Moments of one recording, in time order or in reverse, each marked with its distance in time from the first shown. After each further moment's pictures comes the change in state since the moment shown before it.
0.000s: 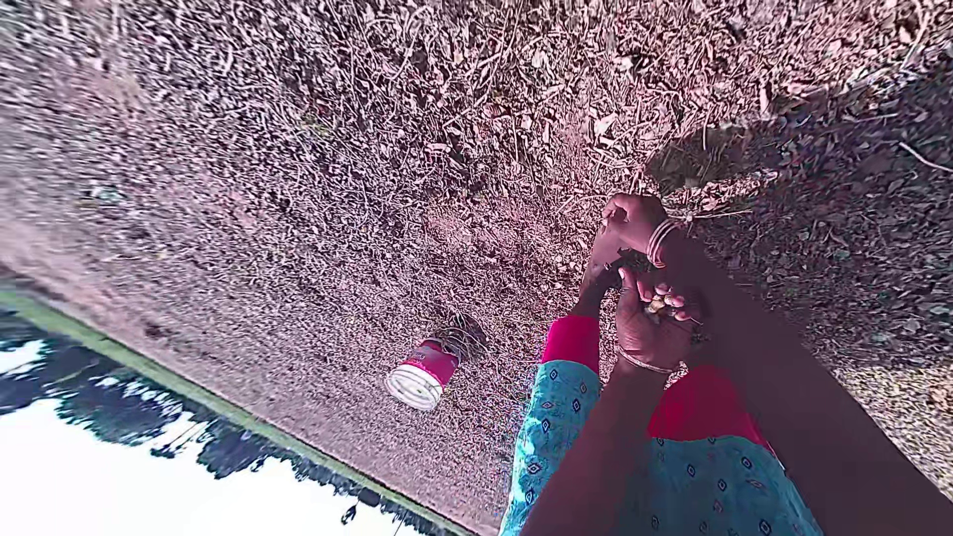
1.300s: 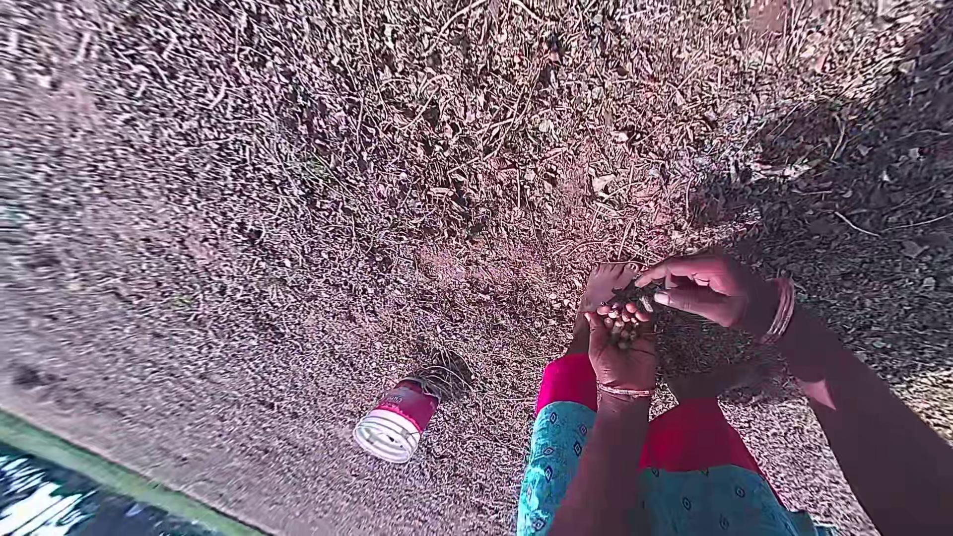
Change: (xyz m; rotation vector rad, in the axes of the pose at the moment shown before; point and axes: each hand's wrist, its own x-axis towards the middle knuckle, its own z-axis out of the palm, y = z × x) left_hand 0.011 0.038 0.015 -0.116 0.240 0.242; right_hand -0.075 -0.040 -0.083 0.155 0.041 -0.424
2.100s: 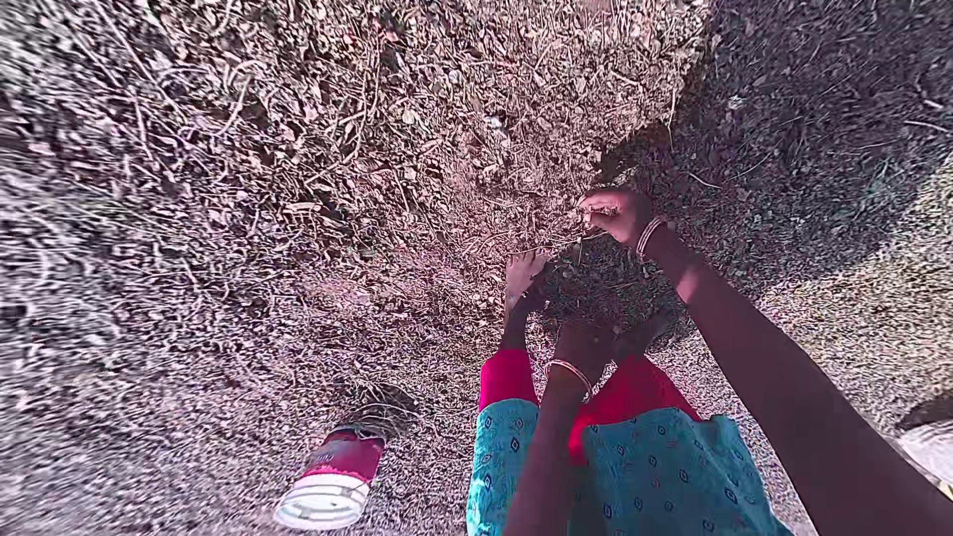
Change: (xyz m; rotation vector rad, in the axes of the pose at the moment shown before) left_hand -0.017 -0.011 0.017 2.328 -0.570 -0.639; right_hand -0.010 0.089 -0.040 -0.190 0.212 0.470
